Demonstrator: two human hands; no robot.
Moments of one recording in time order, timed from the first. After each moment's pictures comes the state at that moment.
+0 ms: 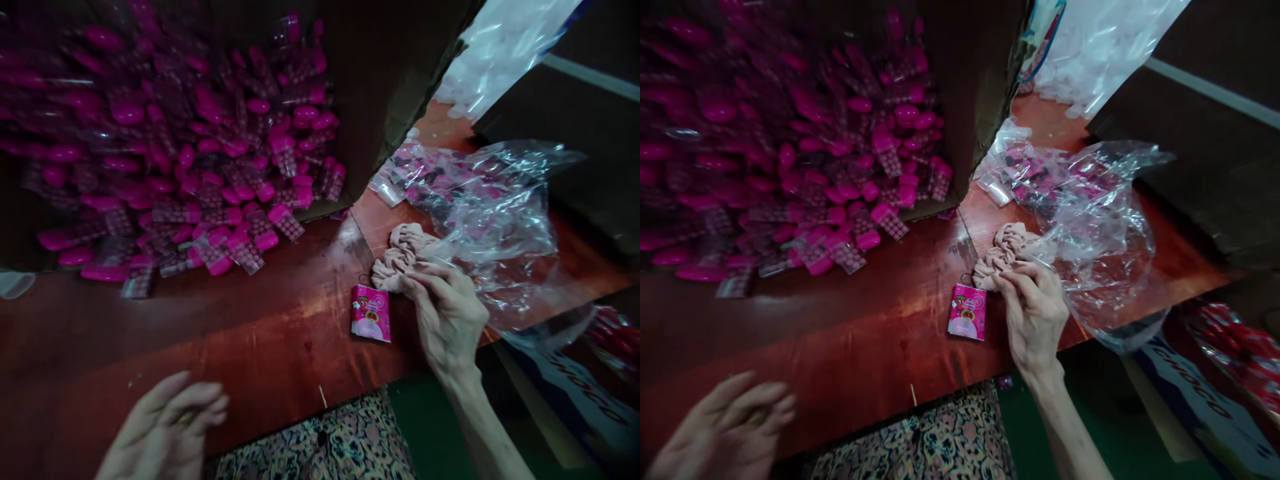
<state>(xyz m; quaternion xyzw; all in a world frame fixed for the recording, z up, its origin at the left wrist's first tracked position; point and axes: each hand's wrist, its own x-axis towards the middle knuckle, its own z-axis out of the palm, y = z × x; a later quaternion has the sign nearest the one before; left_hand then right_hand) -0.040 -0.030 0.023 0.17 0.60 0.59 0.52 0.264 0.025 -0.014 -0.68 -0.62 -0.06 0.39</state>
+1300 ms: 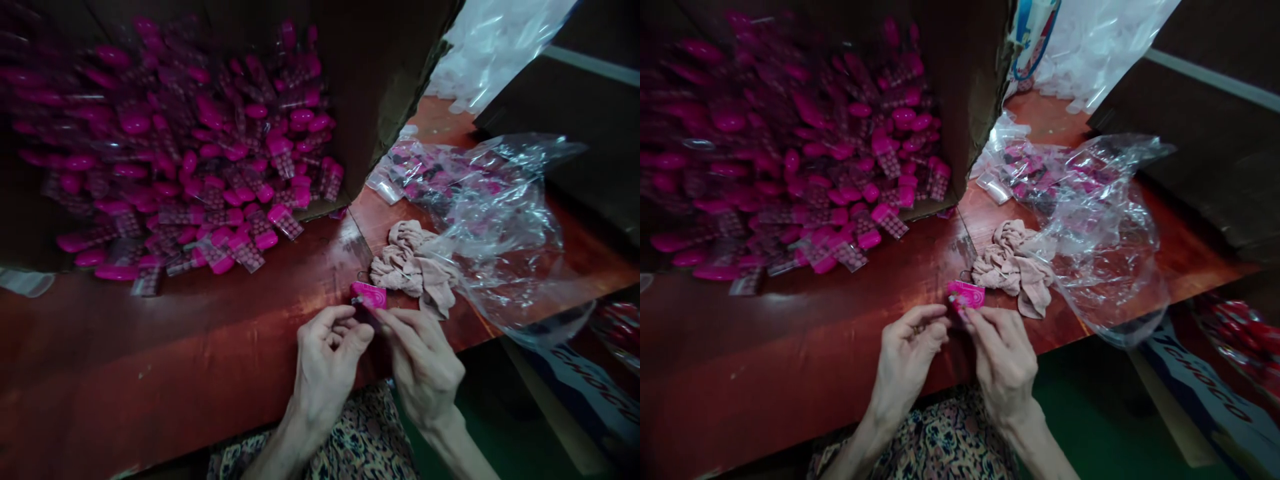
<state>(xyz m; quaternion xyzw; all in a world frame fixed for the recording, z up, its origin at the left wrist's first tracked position) 0.097 0.009 0.006 0.42 0.53 0.39 0.62 0.226 -0.017 -0.015 -0.57 -0.69 0.02 0.45</state>
